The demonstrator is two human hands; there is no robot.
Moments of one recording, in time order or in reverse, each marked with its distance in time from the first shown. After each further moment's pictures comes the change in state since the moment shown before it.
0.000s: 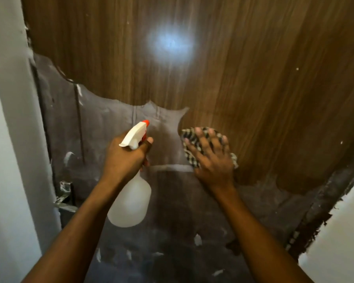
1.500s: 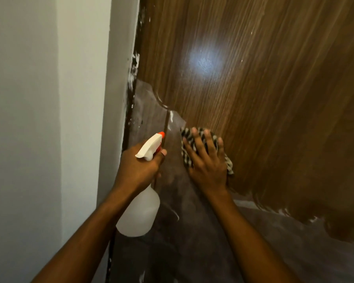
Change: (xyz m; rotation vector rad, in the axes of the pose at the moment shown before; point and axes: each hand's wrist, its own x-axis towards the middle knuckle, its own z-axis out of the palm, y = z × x) left_hand 0.073 -0.066 -0.193 0.013 0.078 -0.130; right_hand 0.140 -0.223 0.069 0.041 -0.021 -0.062
